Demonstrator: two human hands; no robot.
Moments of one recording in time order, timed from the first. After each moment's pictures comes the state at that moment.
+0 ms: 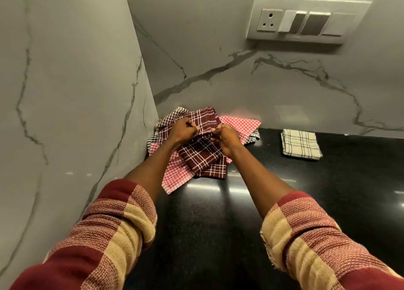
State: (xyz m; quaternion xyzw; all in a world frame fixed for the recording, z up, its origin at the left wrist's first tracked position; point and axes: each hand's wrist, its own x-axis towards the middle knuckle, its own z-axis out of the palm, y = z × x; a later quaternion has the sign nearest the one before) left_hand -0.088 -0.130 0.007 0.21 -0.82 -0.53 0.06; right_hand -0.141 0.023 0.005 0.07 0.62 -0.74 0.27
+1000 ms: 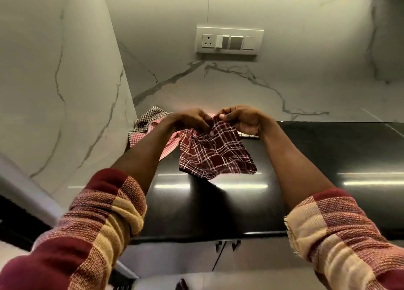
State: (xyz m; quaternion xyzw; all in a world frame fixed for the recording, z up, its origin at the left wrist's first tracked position) left_hand 0.036 0.035 0.142 -0.09 -0.86 -0.47 -0.20; right_hand -0.002 0.242 0.161 -0.19 0.64 -0.63 0.39
